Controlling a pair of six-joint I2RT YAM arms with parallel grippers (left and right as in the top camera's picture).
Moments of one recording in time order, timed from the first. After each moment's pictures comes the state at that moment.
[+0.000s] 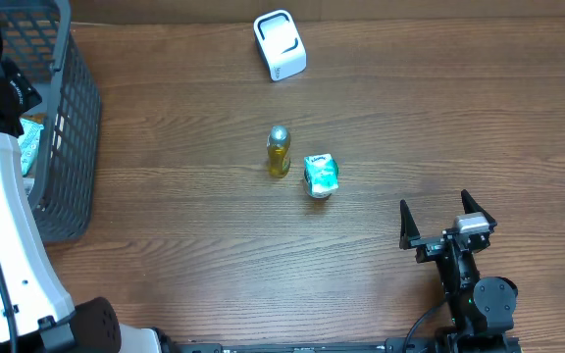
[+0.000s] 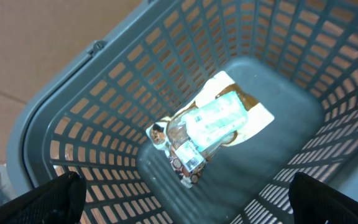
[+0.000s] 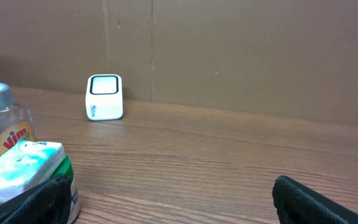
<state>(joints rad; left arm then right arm) 0.31 1.64 1.99 -1.24 -0.56 -0.25 0.07 0.01 0.02 -0.03 -0.07 -0.06</state>
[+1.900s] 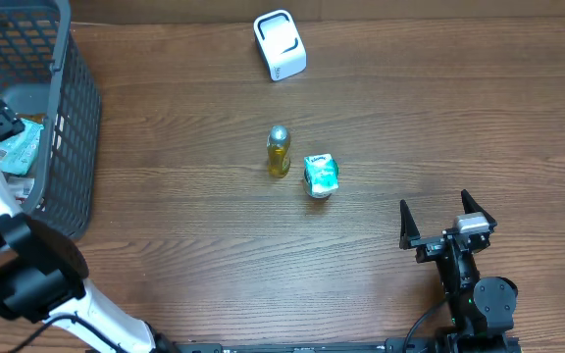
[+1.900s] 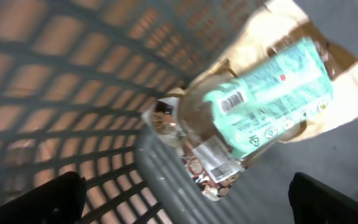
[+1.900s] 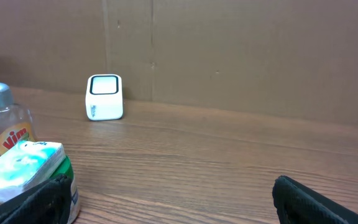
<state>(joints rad) 0.53 2.00 1.98 -1.17 -0.44 -0.15 0.07 0.01 0.02 -0.03 -0.07 -0.06</state>
